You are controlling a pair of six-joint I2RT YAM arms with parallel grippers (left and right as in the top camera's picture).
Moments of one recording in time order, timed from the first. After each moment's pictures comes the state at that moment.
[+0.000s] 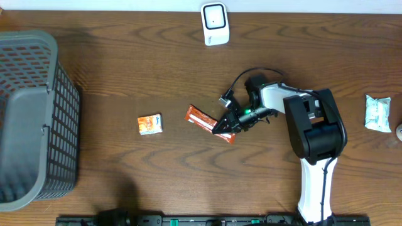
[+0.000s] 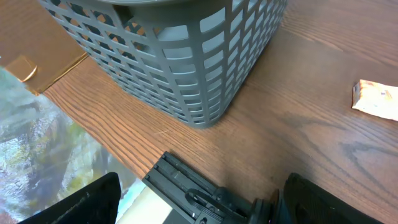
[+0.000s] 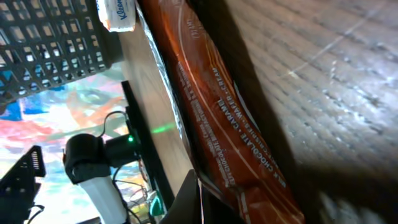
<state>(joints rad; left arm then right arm) 0.16 0.00 1.07 -1.70 -0.43 -0.17 0.29 2.24 1.26 -0.74 -1.12 -0.08</state>
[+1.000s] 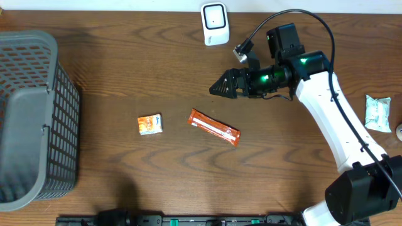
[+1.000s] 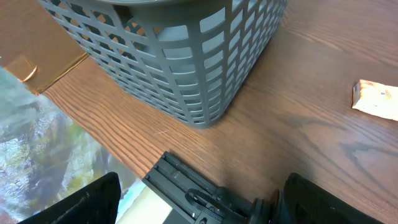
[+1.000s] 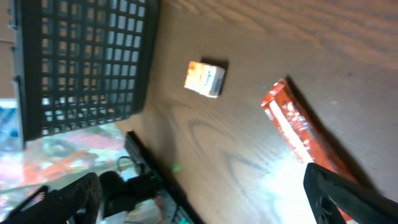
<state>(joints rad) 0.16 0.00 1.07 -1.70 -0.43 -0.17 0.29 1.71 1.53 -0.97 -0.83 0.18</state>
